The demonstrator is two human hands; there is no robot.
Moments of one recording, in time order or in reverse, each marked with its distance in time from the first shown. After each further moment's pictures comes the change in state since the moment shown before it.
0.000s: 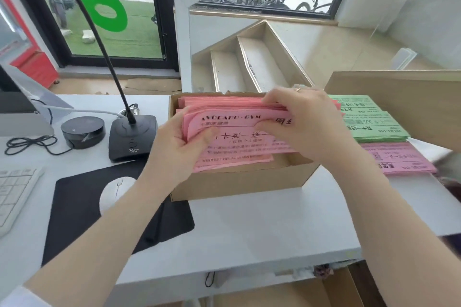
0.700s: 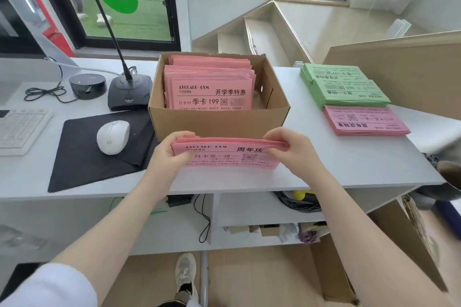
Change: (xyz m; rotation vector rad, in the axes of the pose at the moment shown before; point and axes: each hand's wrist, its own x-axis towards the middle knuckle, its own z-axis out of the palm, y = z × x) left_hand -0.126 -0.053 0.049 -0.087 0.083 -0.425; right_hand -0.171 0.048 0.032 0.627 -0.232 0.540
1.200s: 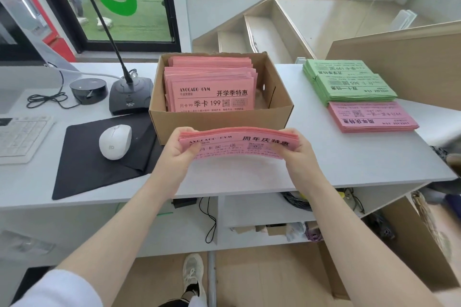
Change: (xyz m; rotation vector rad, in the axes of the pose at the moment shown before) left_hand 0.007 0.004 0.010 -0.015 -0.082 0.059; right_hand -0.001 0.011 0.024 0.601 0.138 0.125
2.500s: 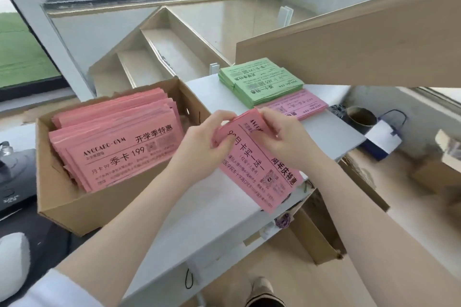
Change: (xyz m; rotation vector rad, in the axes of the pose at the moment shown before) left_hand 0.089 0.084 0.122 0.405 -0.551 0.401; right_hand 0.017 -0.085 -0.059 -0.730 0.151 -0.240
